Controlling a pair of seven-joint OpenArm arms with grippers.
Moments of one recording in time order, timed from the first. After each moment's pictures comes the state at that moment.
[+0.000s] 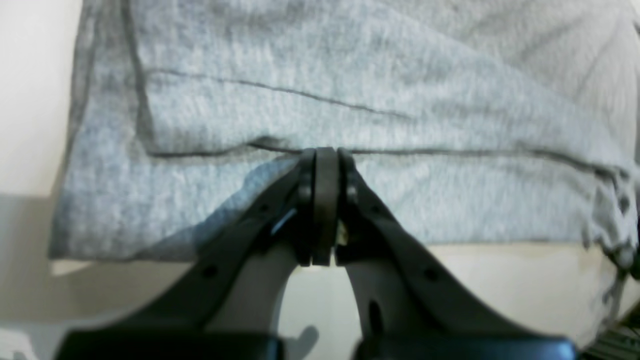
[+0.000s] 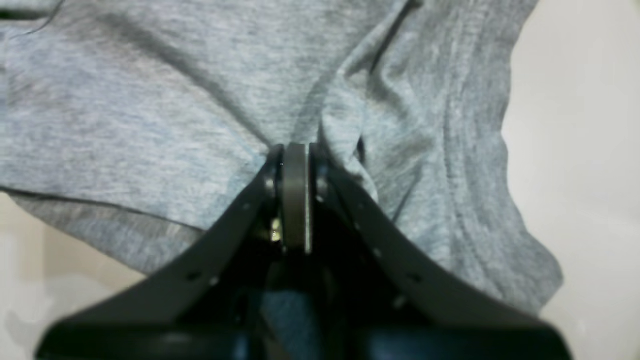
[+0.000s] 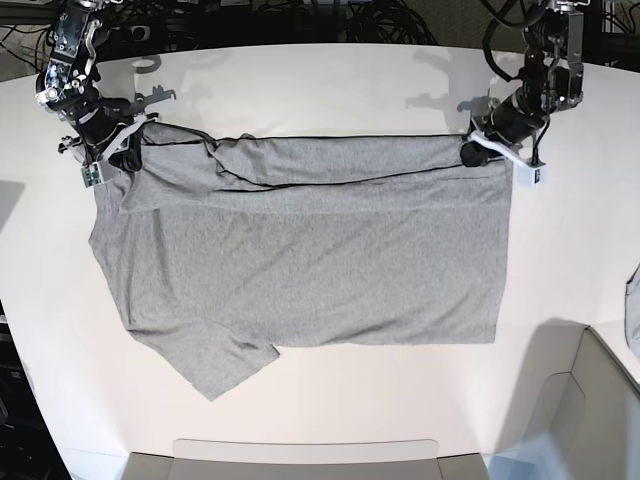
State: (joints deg) left arm 25.7 -24.4 -5.2 86.6 -53.6 -3.0 38.8; right arm -17.0 14.3 25.5 88.1 12.4 38.2 -32.1
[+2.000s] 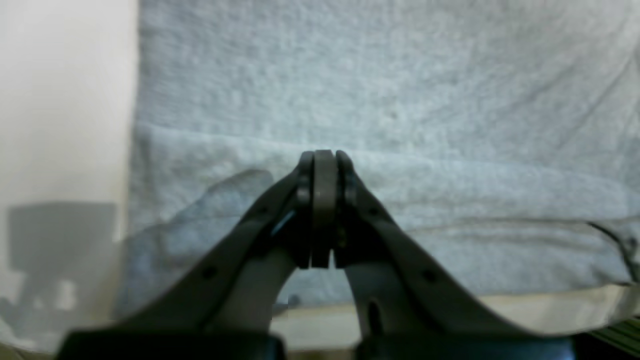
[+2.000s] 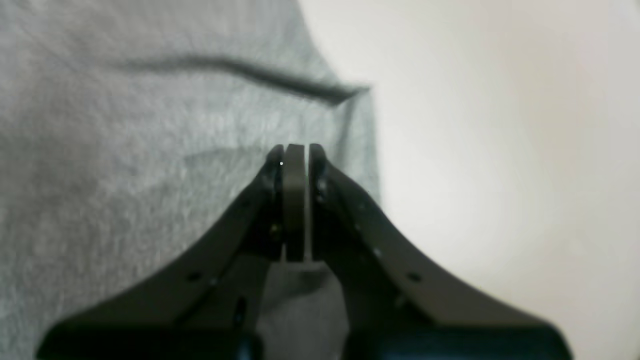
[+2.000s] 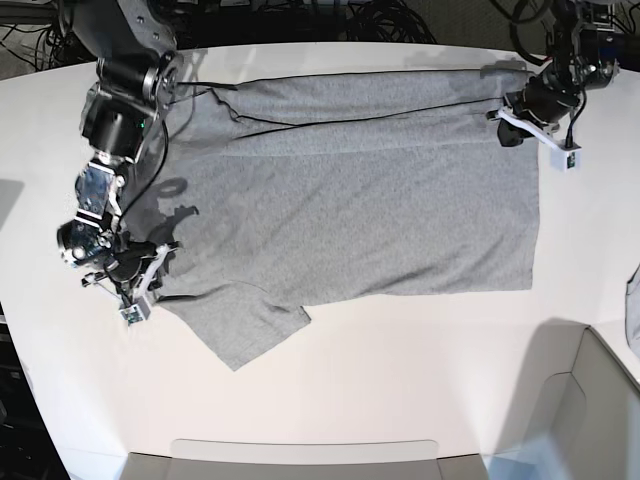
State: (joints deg) left arm 32.6 -24.0 -20.2 111.5 -46.8 2.3 55.4; right arm 25.5 7.9 23.7 59.2 -15.4 44.8 -38.6
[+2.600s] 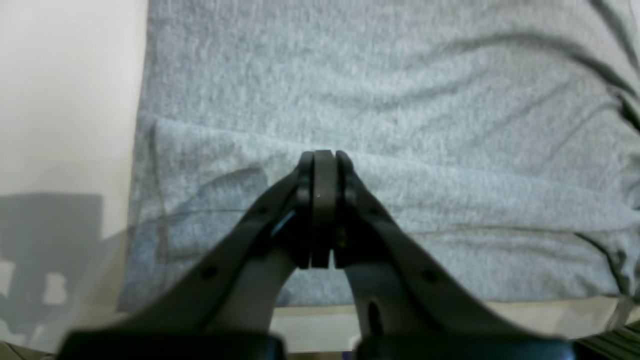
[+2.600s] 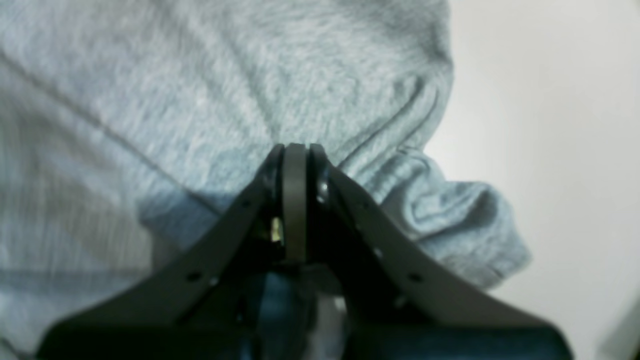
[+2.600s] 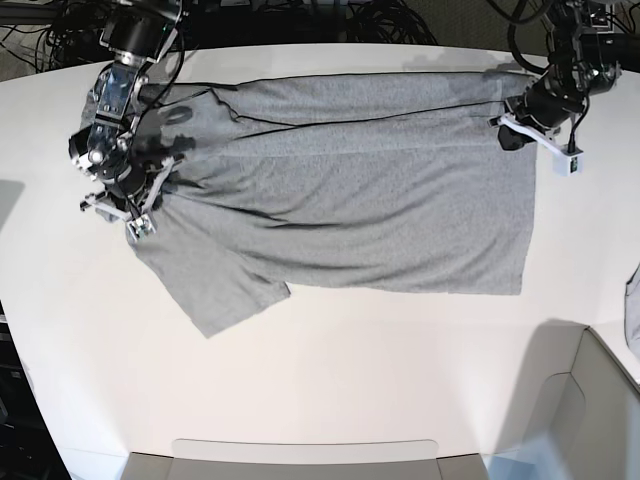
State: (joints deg) left arm 29.8 -22.9 -21.7 111.5 -46.6 2.3 57.8; right arm -1.9 3.0 24.4 89.3 -19.9 44.3 -40.5
